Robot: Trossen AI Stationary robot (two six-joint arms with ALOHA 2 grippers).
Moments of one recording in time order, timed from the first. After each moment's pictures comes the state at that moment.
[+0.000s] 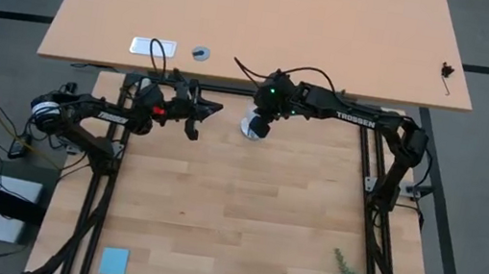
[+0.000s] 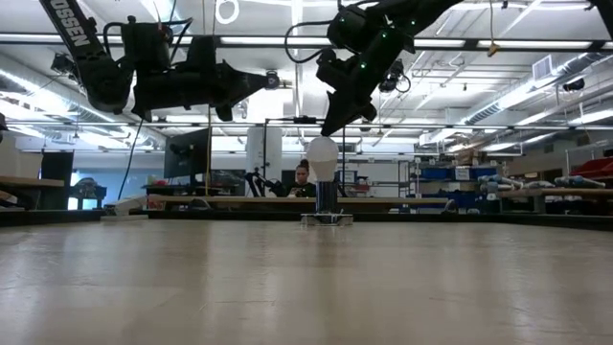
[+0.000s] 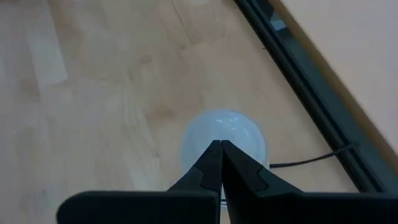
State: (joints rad) left arm 0.60 1.41 0.42 1.25 0.44 -0.19; right arm -0.42 1.80 1.50 -0.59 0.00 0.02
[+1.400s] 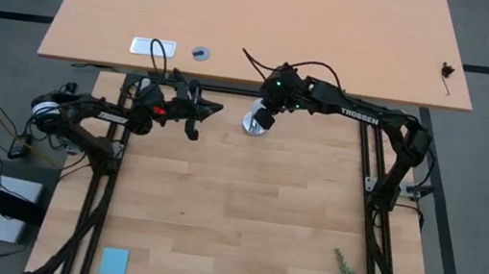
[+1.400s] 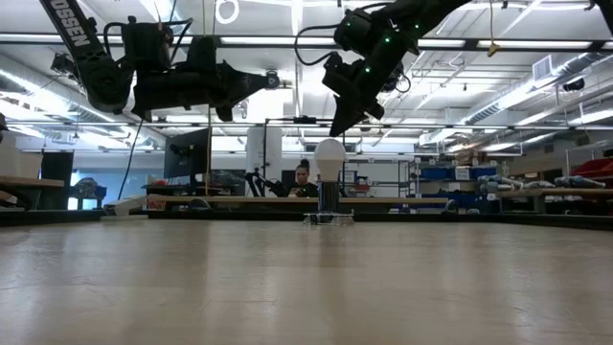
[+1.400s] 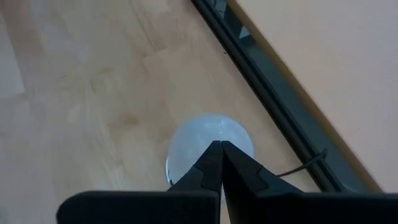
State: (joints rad) left arm 0.60 1.41 0.42 1.24 0.45 -0.19; right arm -0.47 1.78 1.49 -0.56 0.05 0.00
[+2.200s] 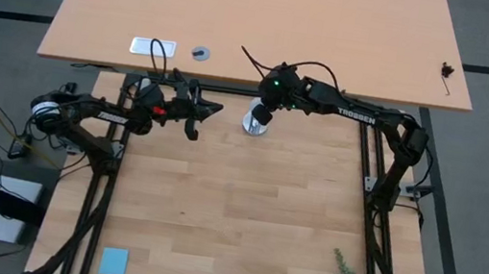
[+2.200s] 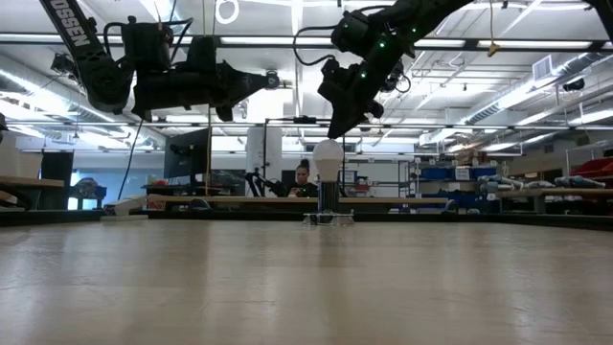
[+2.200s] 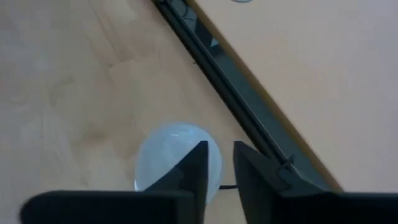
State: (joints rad) left arm 0.60 1.41 0.42 1.24 0.45 -0.19; right arm -0.47 1.79 1.49 -0.51 0.17 -0.01
